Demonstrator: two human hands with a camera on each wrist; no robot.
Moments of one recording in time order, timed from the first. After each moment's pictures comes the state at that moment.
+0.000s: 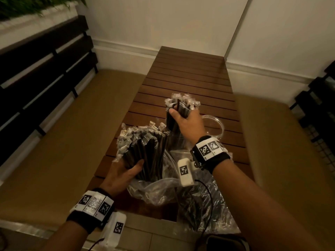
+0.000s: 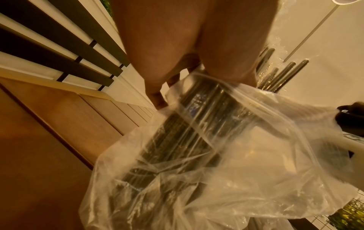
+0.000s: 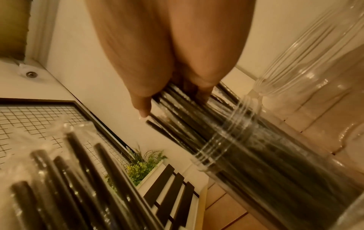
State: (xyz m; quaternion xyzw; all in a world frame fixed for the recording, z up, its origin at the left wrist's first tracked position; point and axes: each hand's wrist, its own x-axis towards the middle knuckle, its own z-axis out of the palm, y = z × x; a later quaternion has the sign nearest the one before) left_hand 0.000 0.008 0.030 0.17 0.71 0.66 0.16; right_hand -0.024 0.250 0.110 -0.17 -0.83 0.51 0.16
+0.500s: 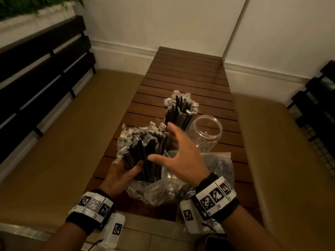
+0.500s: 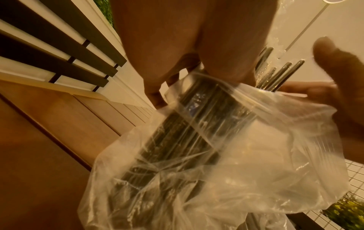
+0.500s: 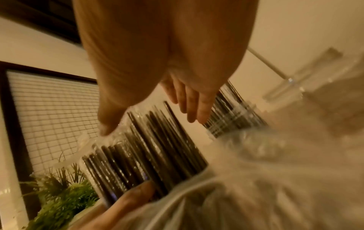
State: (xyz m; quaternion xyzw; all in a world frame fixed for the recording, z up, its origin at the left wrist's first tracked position) left_hand -0.001 0.006 0.024 0.19 0.71 0.65 0.17; right_hand 0.068 0.202 0.111 -0.06 -0.89 0.45 0.07
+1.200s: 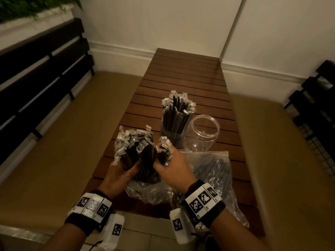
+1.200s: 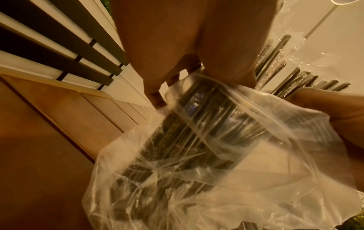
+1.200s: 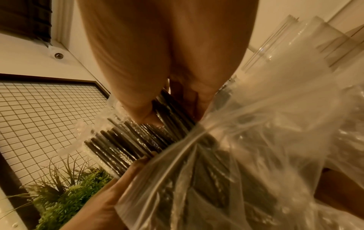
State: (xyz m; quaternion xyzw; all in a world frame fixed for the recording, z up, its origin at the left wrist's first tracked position) left_hand 0.000 0.006 0.018 0.15 0.71 0.66 0.20; right_hand 0.069 0.189 0.070 -0.04 -0.85 0.52 0.07
